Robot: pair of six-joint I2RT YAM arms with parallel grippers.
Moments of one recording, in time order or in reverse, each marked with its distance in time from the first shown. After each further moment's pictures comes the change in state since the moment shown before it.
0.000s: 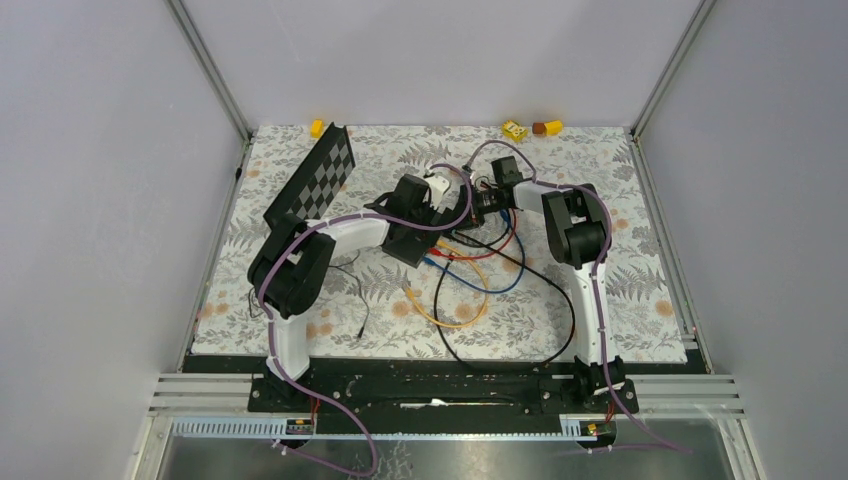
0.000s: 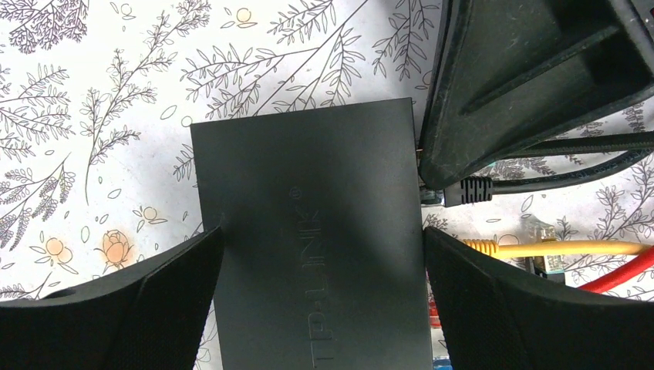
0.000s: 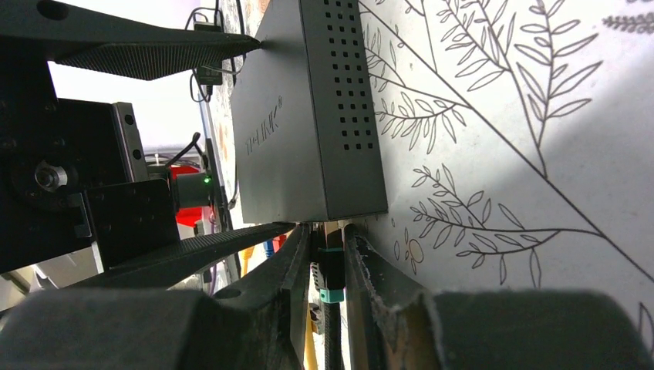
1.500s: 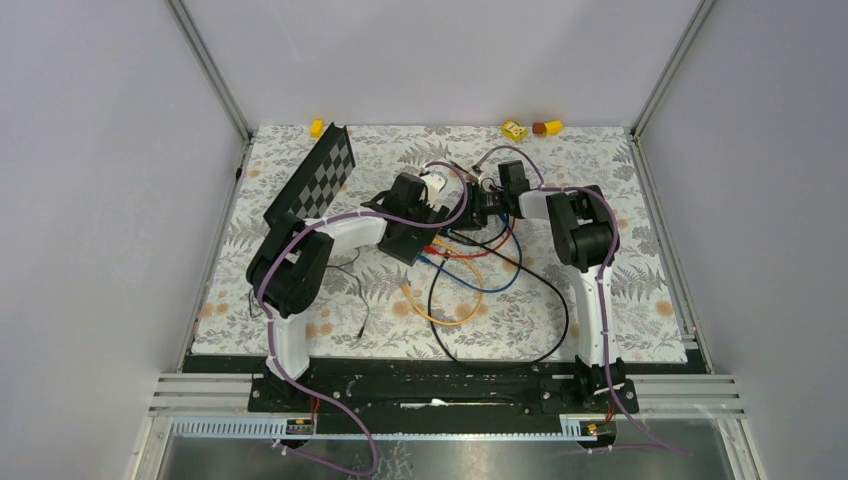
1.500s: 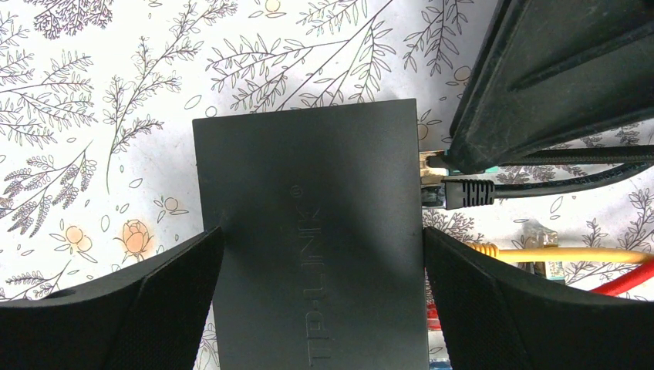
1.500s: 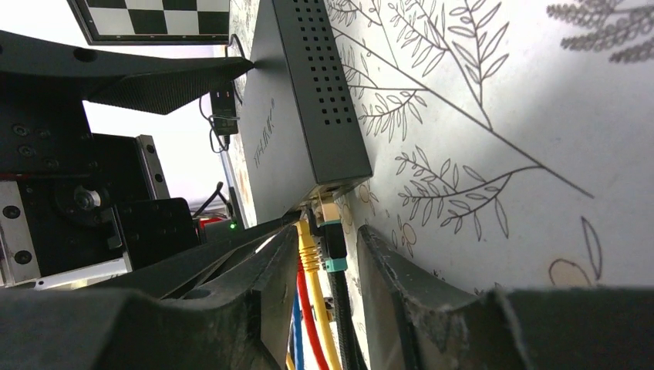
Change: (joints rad) left arm 0.021 0.000 0.000 -0.010 -0.010 -0.002; right arm -0.003 -0.084 -0.188 0.306 0.079 0.317
